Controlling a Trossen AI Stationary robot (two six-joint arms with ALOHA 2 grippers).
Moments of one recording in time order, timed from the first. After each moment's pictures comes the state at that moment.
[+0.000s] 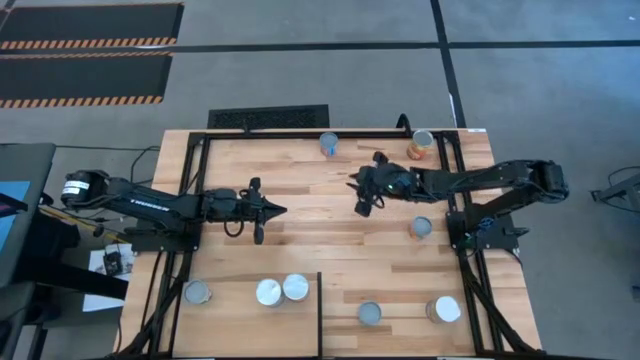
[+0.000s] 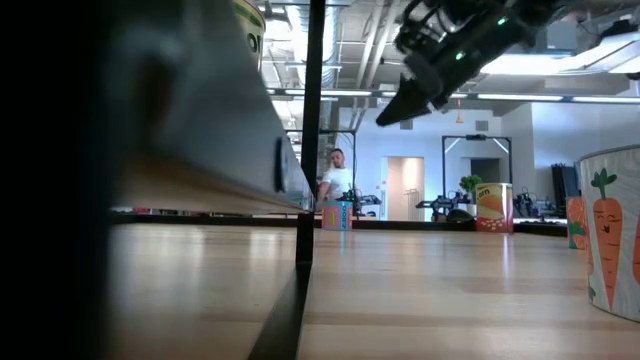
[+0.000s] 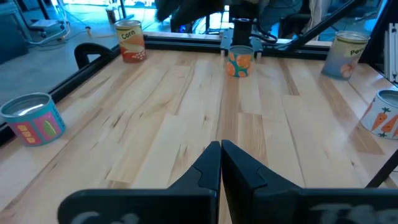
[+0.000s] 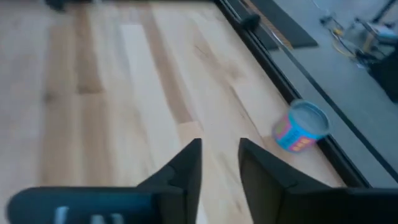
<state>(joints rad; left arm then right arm) 0.02 1.08 0.28 0.54 -0.12 -0.06 -0.14 1.34 0.80 -0.02 0.32 -0.03</state>
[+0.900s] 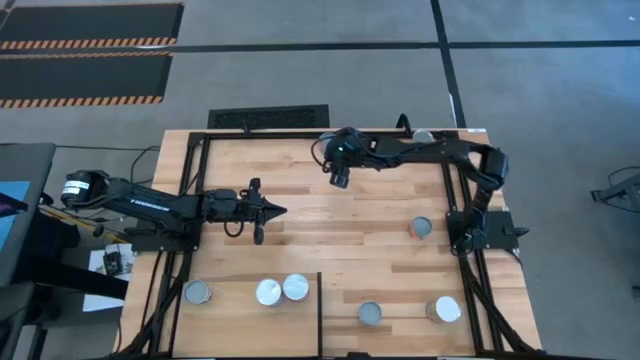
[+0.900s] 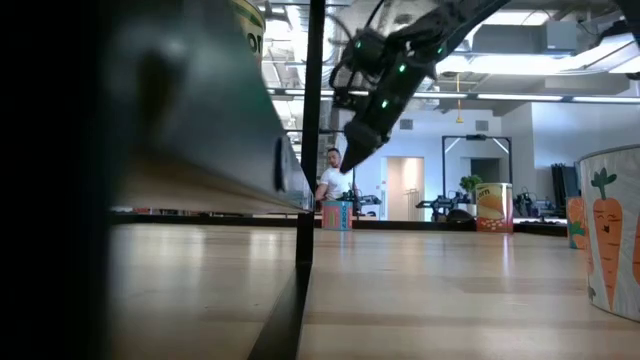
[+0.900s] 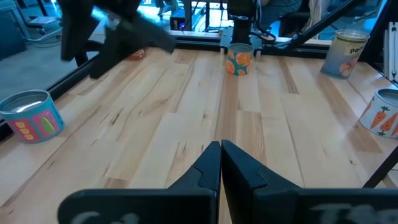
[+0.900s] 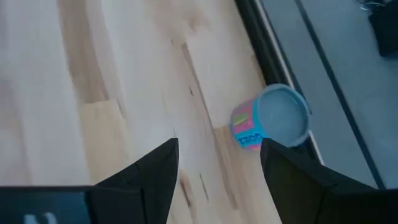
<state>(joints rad) 0.02 1.08 0.28 0.53 -0.12 -0.06 -0.37 1.82 1.30 -0.32 0.22 -0.24</state>
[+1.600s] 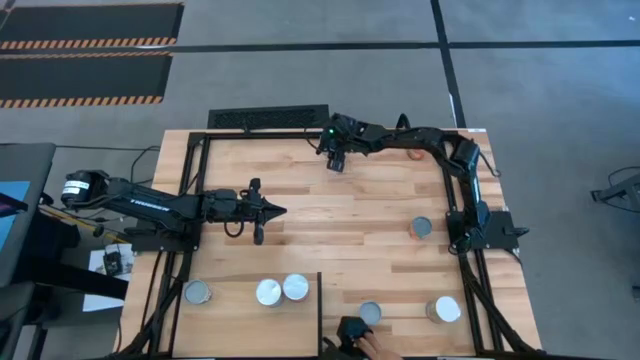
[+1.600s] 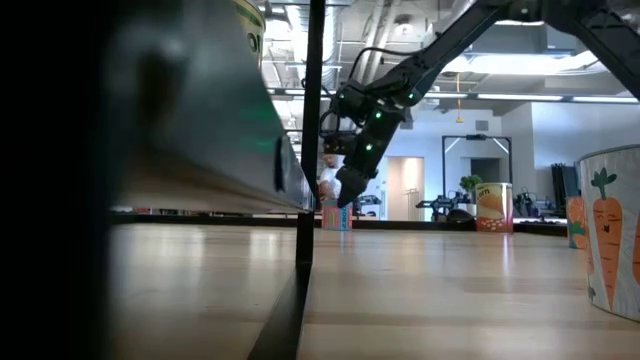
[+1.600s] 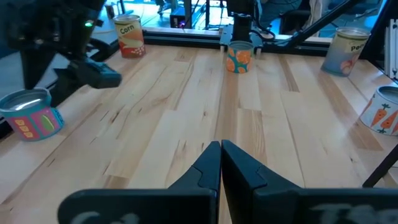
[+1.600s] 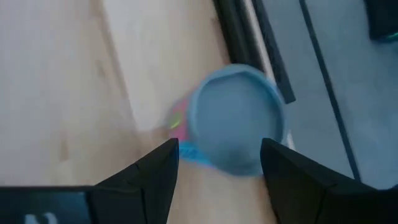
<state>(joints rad) 0.02 1.08 0.28 0.52 -0.12 -0.06 -0.53 2.08 1.47 -0.28 0.21 -0.40</state>
